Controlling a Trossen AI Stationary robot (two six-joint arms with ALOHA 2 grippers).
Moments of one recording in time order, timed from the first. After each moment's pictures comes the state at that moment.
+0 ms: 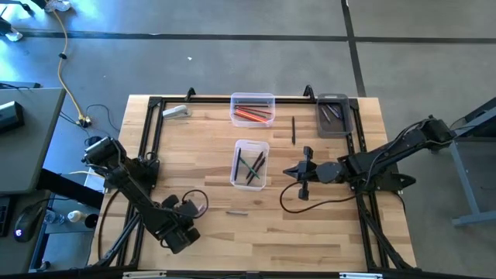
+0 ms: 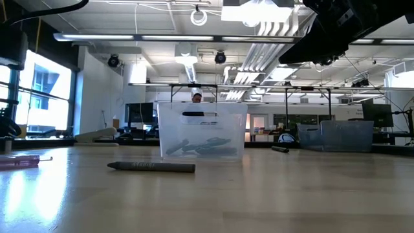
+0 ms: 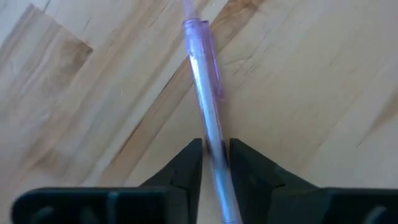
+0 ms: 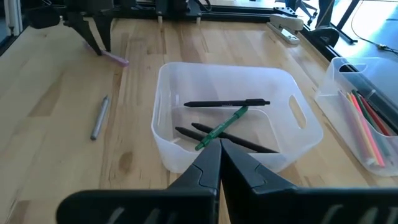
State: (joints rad) left arm -0.77 1.71 0.89 -0.73 -0.32 -1.52; right arm 0.33 1.11 0.54 0.08 0.46 0.13
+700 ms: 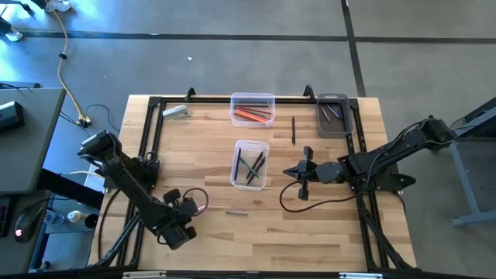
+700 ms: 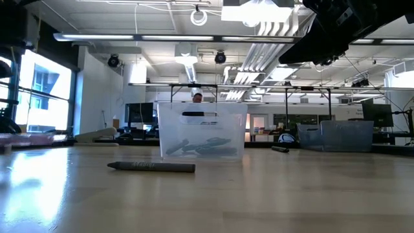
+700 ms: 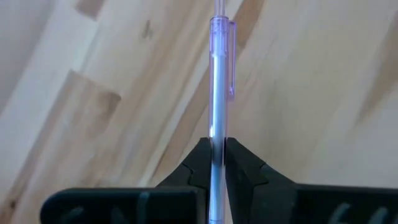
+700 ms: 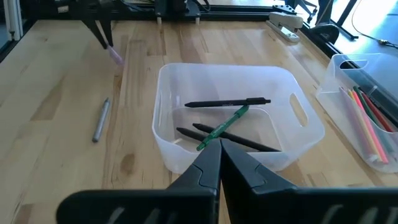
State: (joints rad) left arm -0.75 1.62 0.88 -0.79 -0.38 -1.32; right arm 0.33 1.11 0.54 0.08 0.46 0.16
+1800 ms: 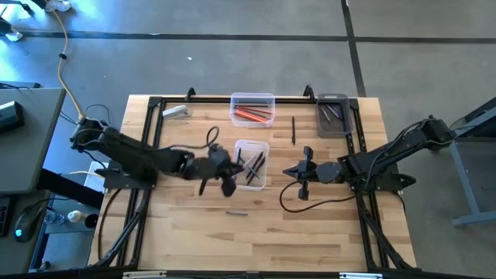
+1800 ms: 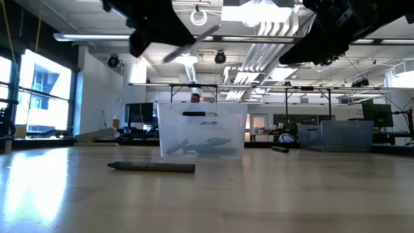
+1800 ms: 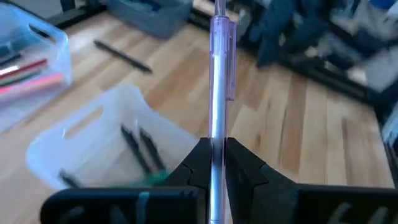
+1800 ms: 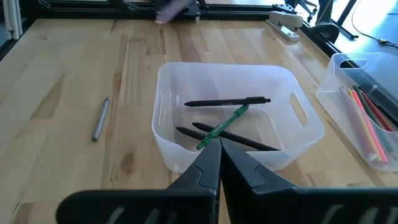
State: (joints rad) left arm -0.13 1.39 0.88 -0.05 -0.45 -0.53; right arm 0.33 1.11 0.54 0.08 0.46 0.16
